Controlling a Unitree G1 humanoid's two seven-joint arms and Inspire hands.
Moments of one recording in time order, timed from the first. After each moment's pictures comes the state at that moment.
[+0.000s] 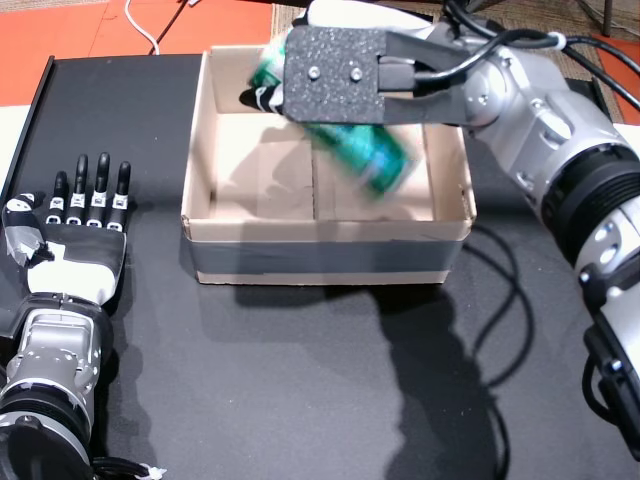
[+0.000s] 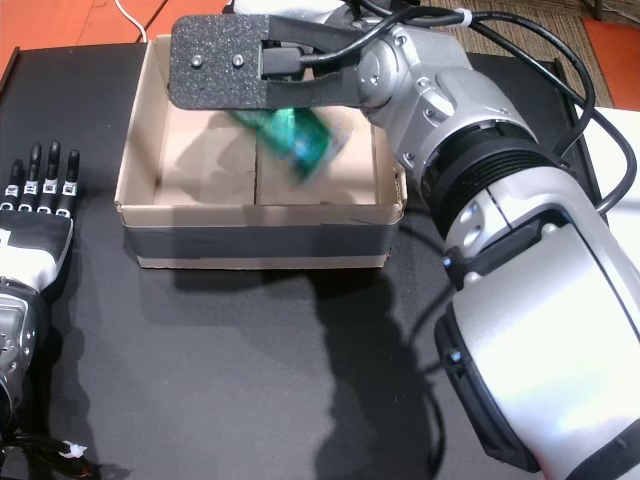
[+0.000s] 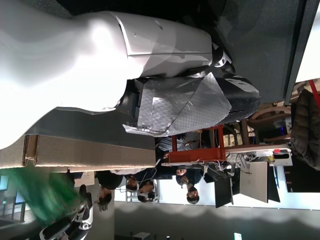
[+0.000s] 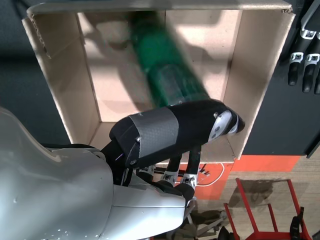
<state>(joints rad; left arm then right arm) -0.86 0.12 0.91 1.33 -0.76 -0.05 -0.29 -1.35 -0.13 0.40 1.38 -0.65 -0.24 0.21</state>
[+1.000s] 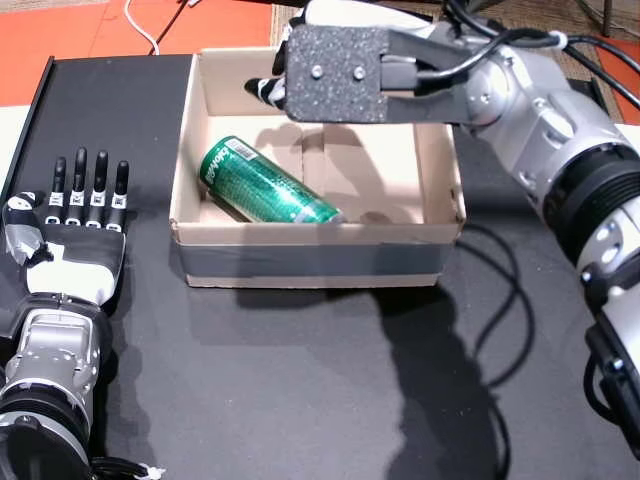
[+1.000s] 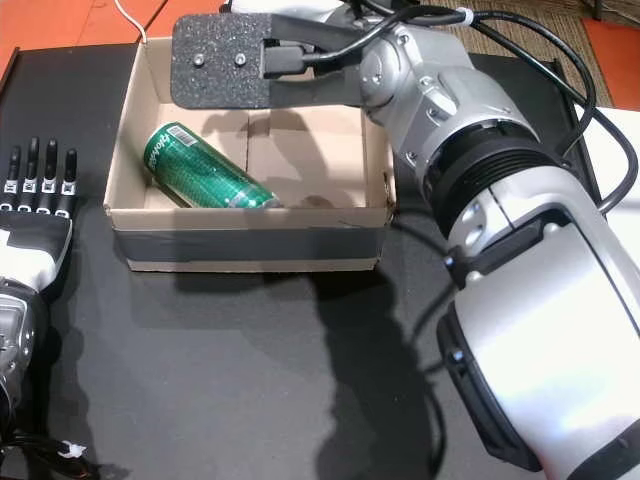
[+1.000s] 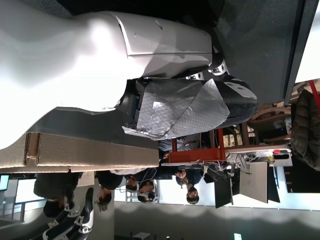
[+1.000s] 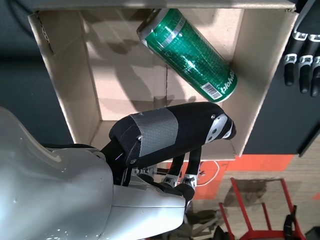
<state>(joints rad) -0.86 0.12 0.91 1.33 -0.76 -0.04 -0.29 -1.35 -0.14 0.39 1.38 -0.64 -0.30 0.20</state>
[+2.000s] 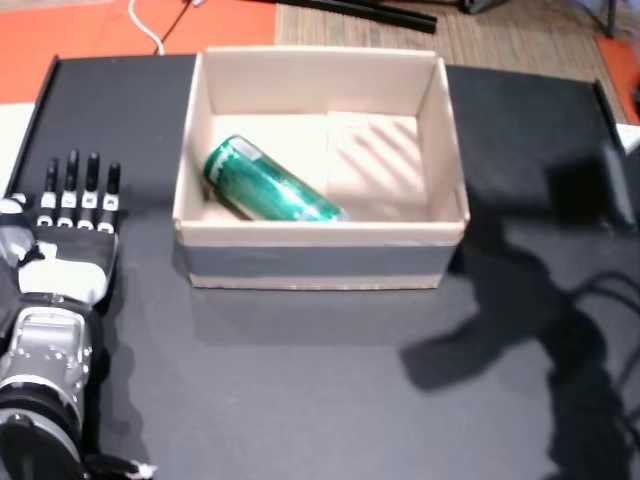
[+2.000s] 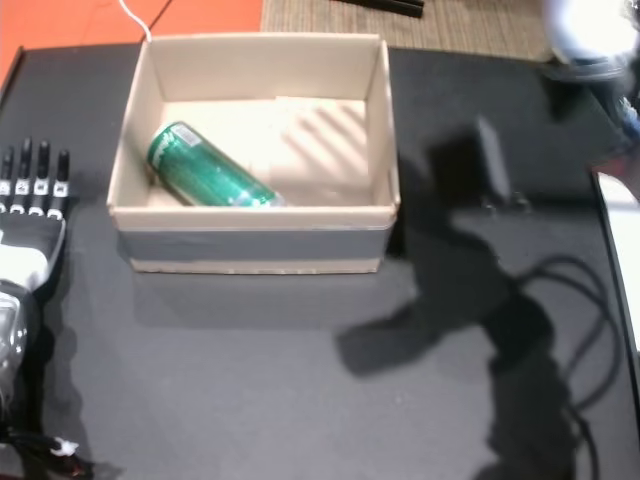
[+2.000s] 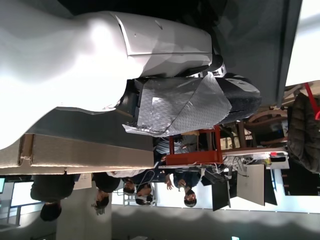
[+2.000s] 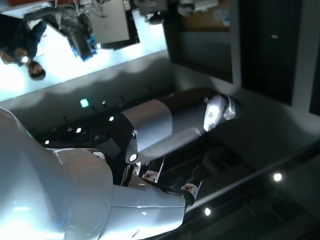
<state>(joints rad) -0.86 0.14 0.92 1.33 -0.76 -0.03 -0.27 -0.86 -0.70 0.32 0.72 -0.82 -0.81 -1.07</state>
